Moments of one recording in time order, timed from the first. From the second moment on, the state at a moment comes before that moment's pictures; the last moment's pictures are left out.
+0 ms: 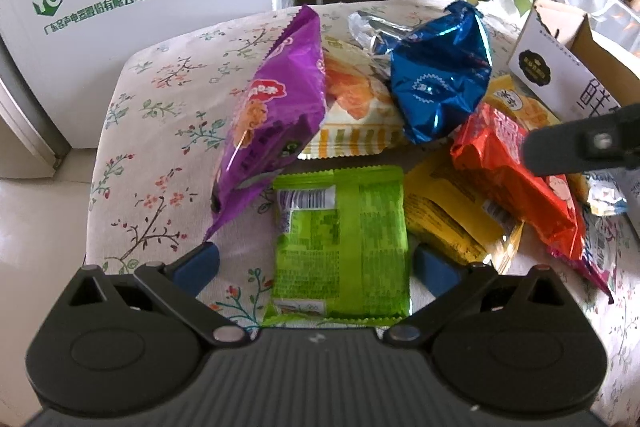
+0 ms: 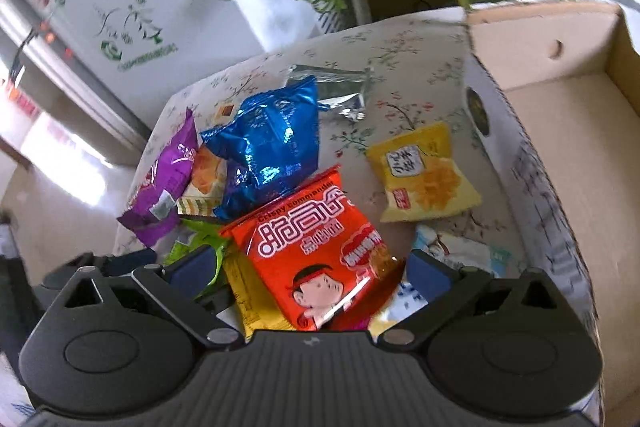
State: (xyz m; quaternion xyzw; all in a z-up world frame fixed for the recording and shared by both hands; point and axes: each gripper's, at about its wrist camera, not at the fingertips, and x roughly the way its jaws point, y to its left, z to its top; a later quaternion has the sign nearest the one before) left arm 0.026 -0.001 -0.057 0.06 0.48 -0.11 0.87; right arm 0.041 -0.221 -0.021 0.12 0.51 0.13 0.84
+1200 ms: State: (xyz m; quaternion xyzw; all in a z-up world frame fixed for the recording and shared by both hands) left arm 0.020 -0.001 -0.047 0.05 0.46 -0.10 0.88; right arm 0.040 -0.202 -0.043 0.10 0.55 0.13 0.82
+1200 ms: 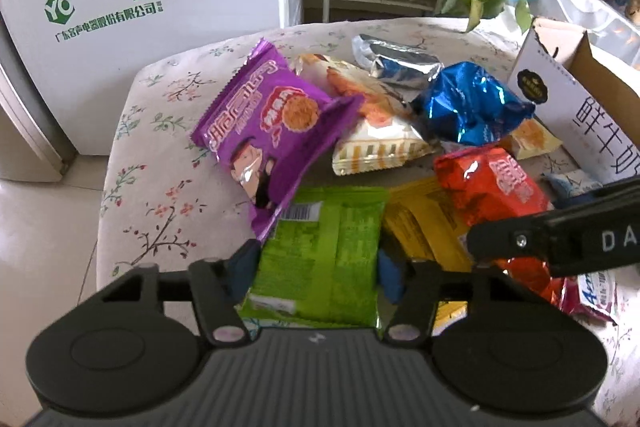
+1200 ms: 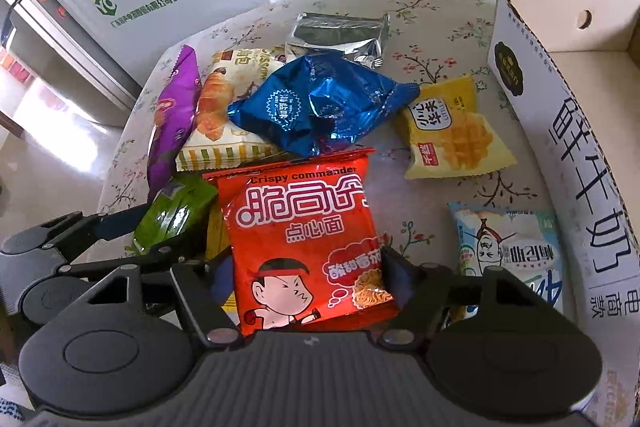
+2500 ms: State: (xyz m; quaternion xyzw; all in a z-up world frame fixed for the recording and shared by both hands) left arm -0.081 0.007 0.029 -0.01 0.41 -0.04 0.91; right arm -0.026 -0.241 0.041 0.14 0.45 0.17 0.86
